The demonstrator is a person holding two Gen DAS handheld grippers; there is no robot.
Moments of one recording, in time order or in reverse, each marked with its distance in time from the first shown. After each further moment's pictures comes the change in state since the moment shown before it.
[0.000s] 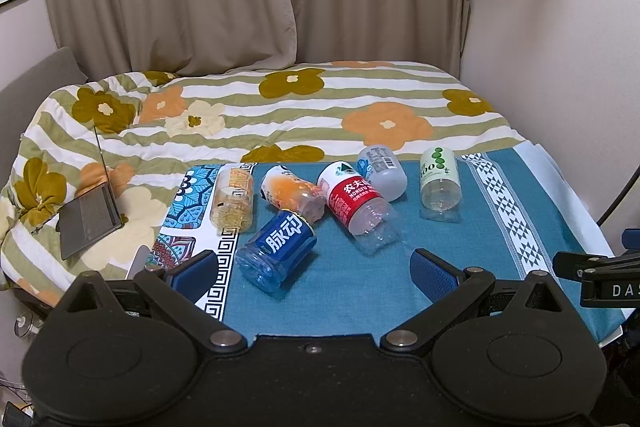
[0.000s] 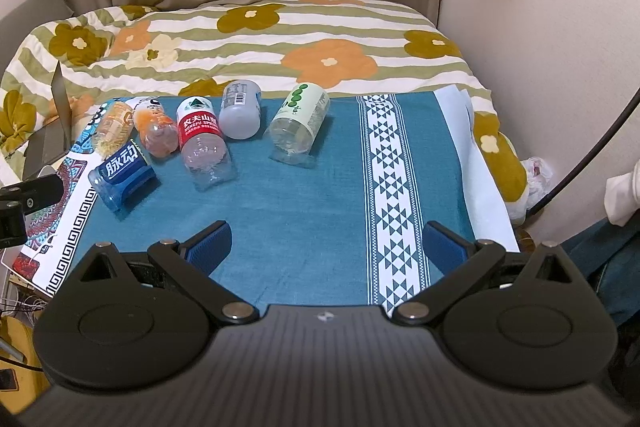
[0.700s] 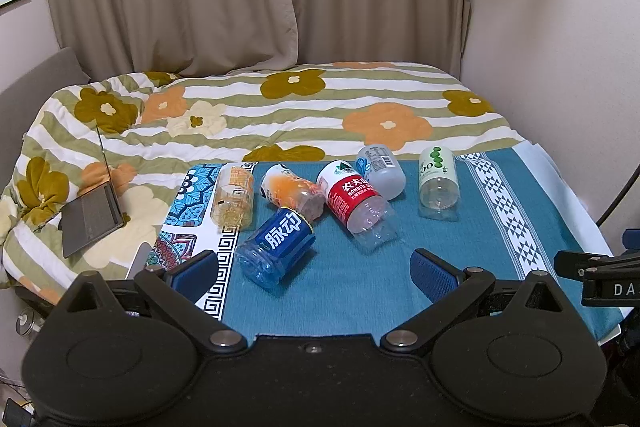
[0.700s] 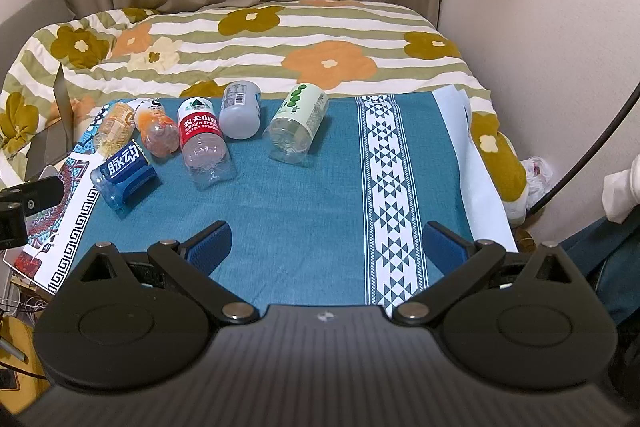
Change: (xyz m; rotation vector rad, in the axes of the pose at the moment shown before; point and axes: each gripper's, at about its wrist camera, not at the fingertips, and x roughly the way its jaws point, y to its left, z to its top) left arm 0.001 -0.003 0.000 0.002 0.000 0.002; right arm -0.002 -0.001 0.000 0.000 0.000 -0.001
